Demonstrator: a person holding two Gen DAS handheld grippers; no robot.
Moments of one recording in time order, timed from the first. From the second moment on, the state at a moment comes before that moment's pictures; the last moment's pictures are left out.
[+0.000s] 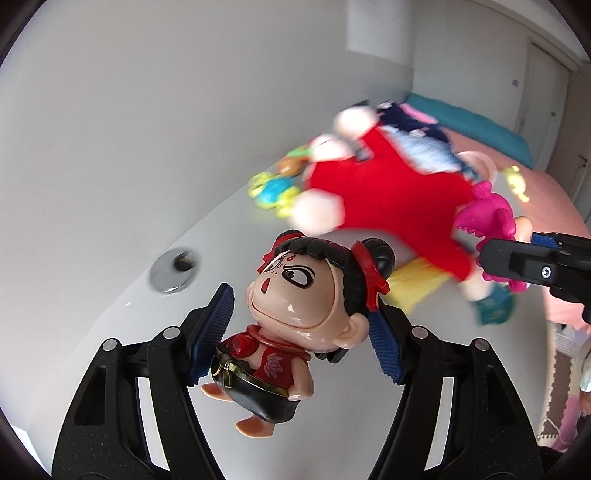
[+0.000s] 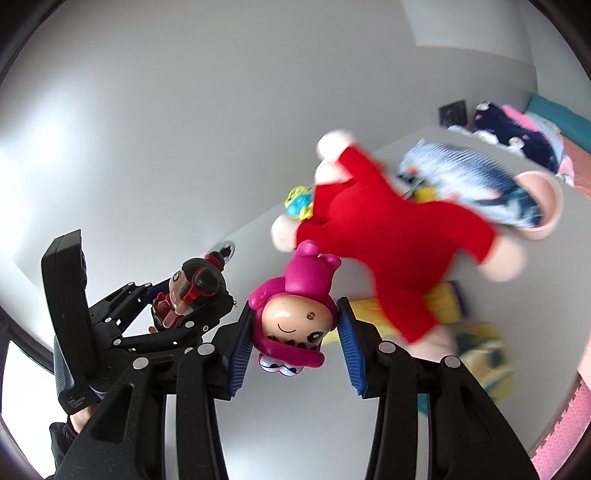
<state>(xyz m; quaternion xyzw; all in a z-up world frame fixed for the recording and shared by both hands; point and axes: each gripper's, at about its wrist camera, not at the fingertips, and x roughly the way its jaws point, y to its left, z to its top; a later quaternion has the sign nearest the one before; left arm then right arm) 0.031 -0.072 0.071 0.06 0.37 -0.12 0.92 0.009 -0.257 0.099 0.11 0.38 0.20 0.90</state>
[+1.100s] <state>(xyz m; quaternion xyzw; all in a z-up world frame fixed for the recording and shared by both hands) 0.028 -0.532 0.033 0.16 0.42 -0.40 0.80 -0.087 -0.686 0.051 0.29 0.36 -0.15 0.88</state>
